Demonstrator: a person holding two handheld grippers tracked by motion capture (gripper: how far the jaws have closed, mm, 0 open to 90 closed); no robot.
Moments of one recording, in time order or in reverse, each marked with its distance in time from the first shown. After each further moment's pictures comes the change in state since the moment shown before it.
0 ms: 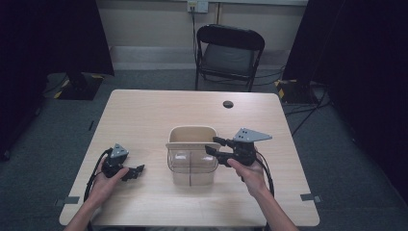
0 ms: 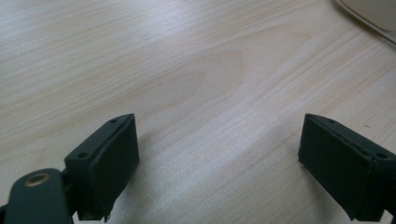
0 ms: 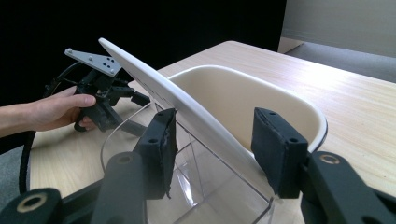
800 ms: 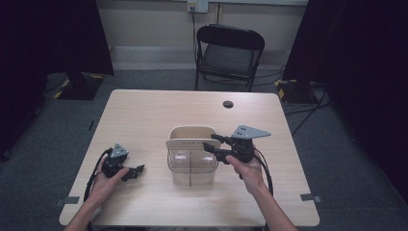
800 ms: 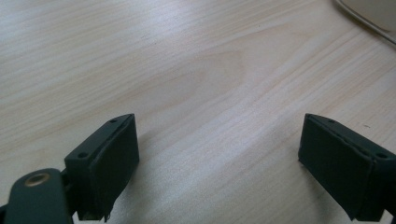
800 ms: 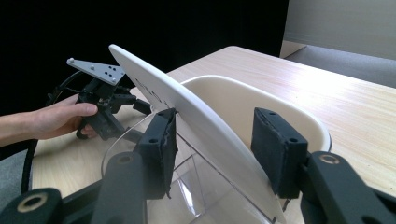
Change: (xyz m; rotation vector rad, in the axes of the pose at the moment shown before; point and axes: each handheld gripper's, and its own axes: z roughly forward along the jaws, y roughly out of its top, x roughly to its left) left arm 0.000 0.000 0.000 0.001 0.000 0.000; right arm -0.001 0.007 0.005 -0.015 0.010 0.007
